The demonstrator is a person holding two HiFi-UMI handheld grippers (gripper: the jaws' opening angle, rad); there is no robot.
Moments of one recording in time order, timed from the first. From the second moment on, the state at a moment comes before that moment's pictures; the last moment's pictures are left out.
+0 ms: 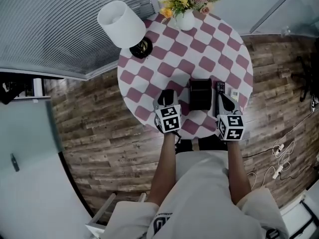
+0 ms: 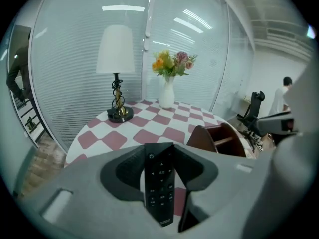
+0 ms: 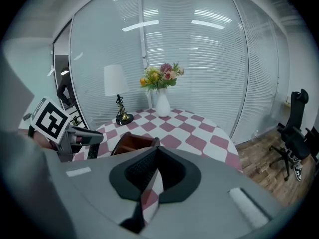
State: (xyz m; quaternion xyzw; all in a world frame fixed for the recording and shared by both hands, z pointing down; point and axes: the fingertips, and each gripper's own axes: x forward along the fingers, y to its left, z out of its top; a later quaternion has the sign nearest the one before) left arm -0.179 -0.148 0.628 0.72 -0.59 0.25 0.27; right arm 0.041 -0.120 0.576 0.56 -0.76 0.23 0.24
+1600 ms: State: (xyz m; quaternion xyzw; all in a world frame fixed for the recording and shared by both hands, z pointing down) left arm -0.028 -0.216 0.530 0.81 -0.56 0.08 0.14; right arm 0.117 -0.085 0.564 0.57 -0.75 0.22 0.25
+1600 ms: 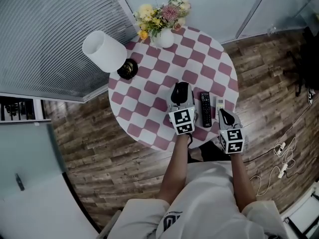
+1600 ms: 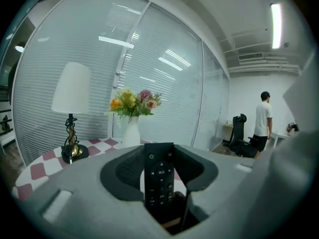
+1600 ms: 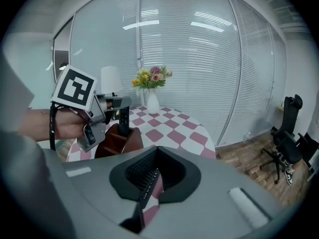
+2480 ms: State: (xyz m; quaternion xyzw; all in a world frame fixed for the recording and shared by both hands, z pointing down) left arm -0.038 -0.185 0.580 0.79 -0.56 0.18 0.18; right arm 0.116 -0.073 0.556 0.59 -0.74 0.21 0.24
